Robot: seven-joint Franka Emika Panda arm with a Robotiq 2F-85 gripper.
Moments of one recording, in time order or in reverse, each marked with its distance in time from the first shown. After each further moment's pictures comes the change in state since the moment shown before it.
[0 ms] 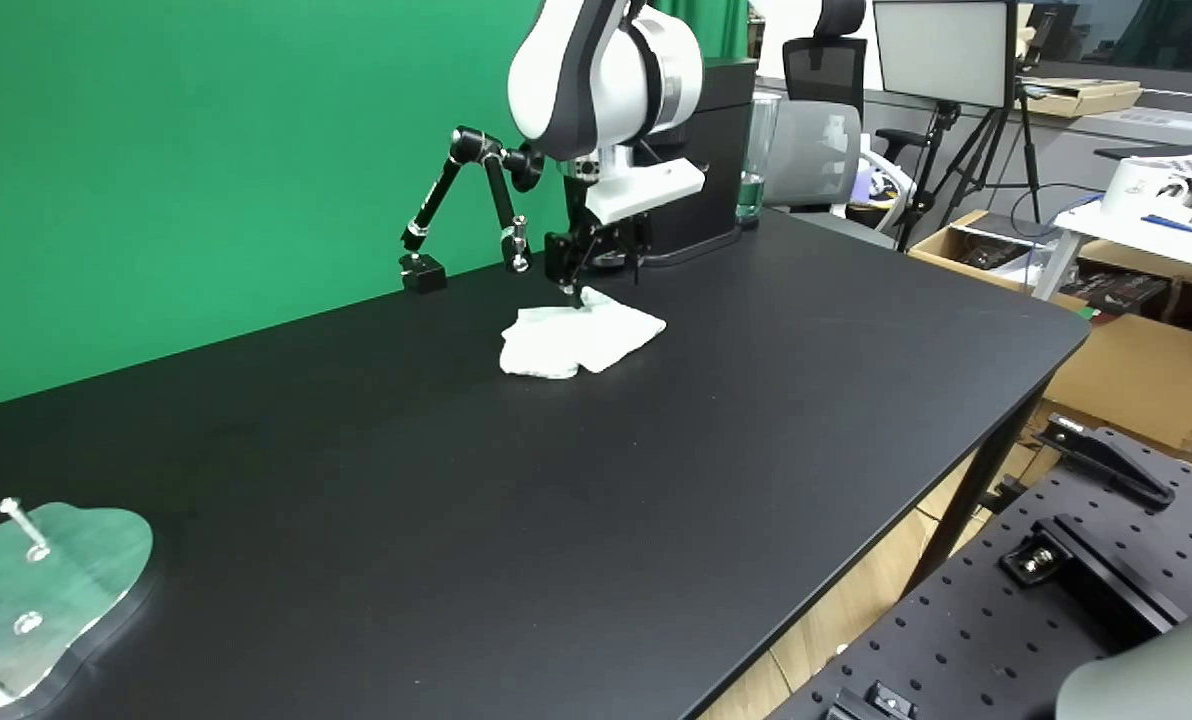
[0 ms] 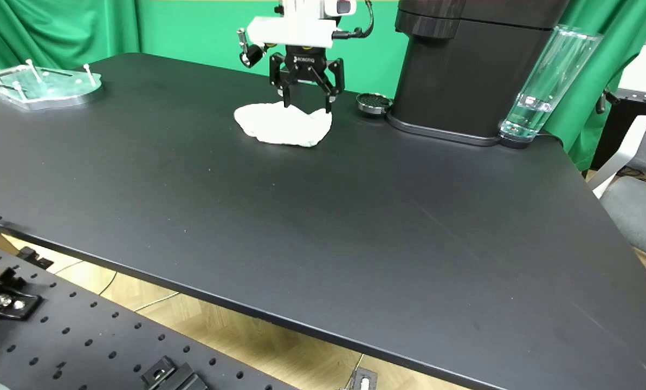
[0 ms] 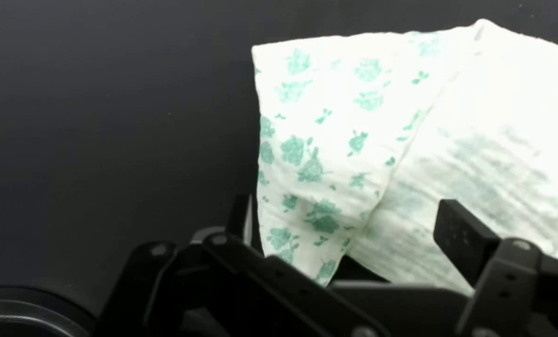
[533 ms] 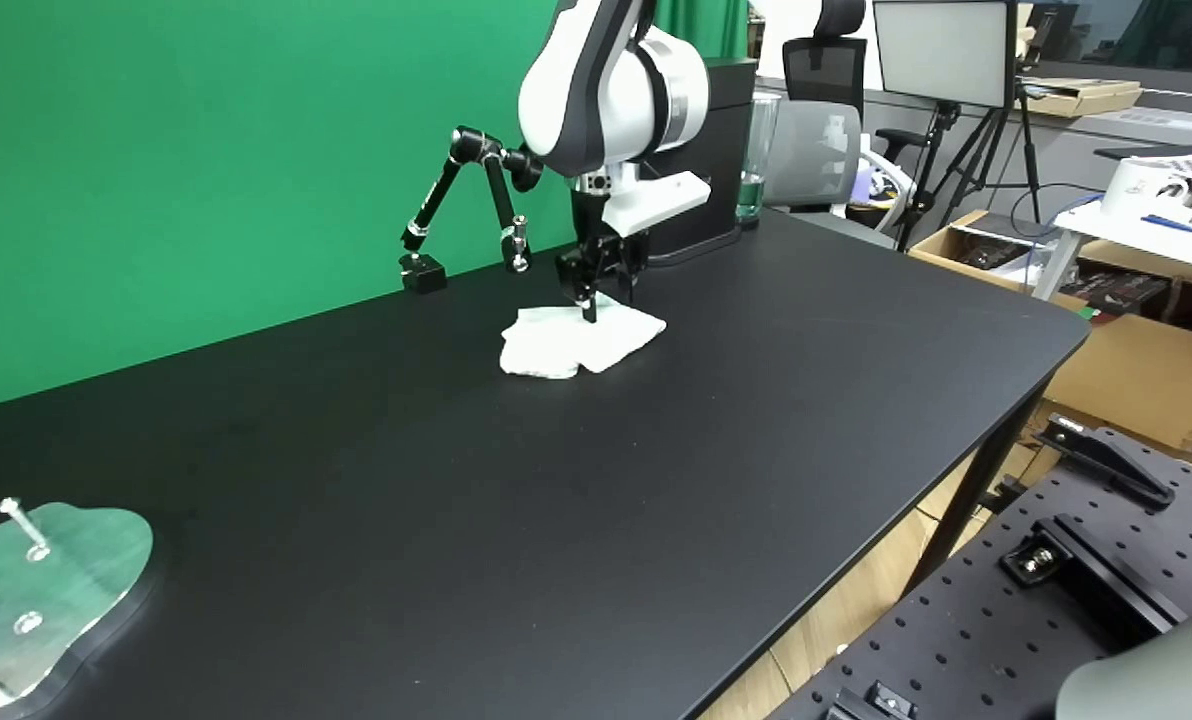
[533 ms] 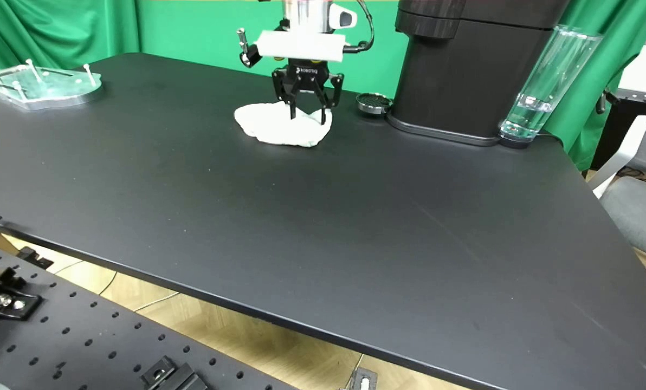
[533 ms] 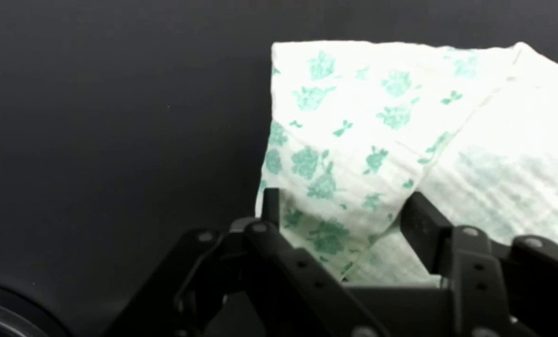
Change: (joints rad) arm -0.041 0.032 0.029 0.001 0.003 0.027 -0.132
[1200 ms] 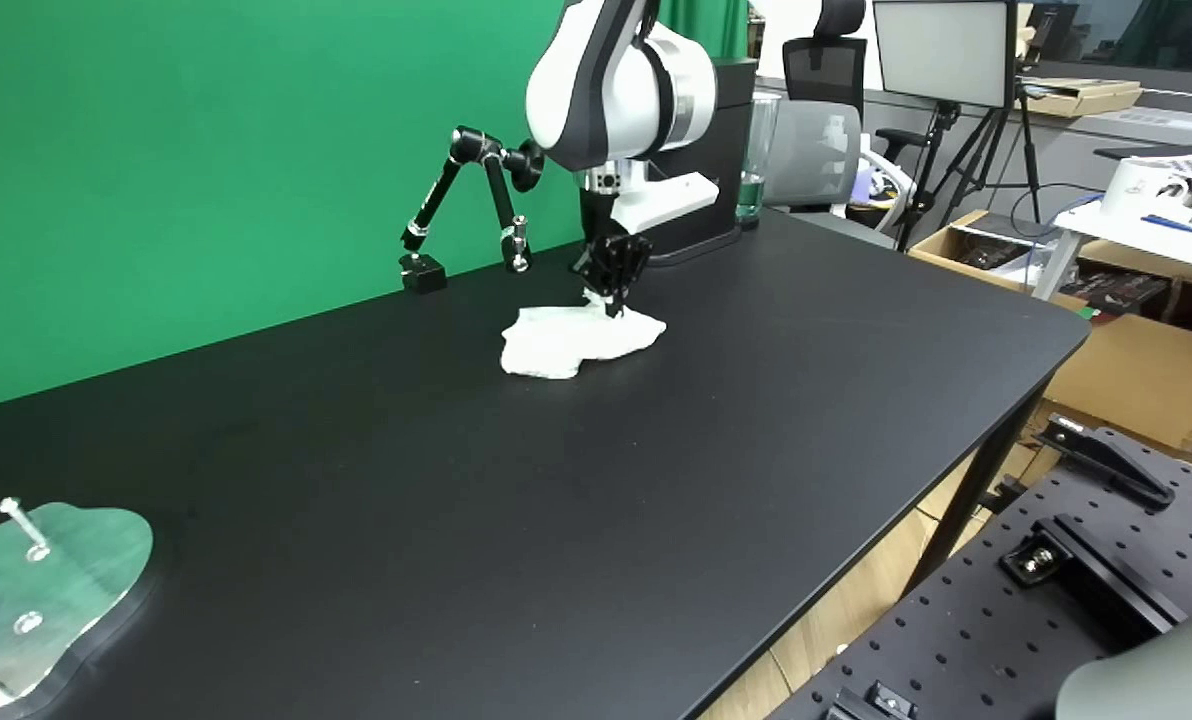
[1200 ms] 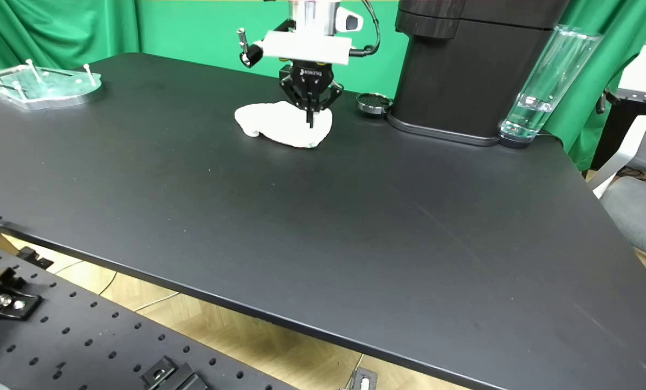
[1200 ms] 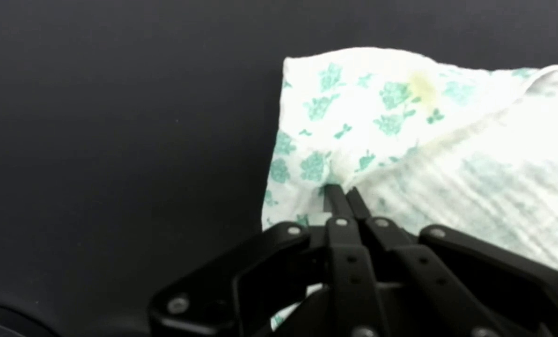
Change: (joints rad) arm -0.025 0.000 0.008 0.001 0.041 -0.020 -0.041
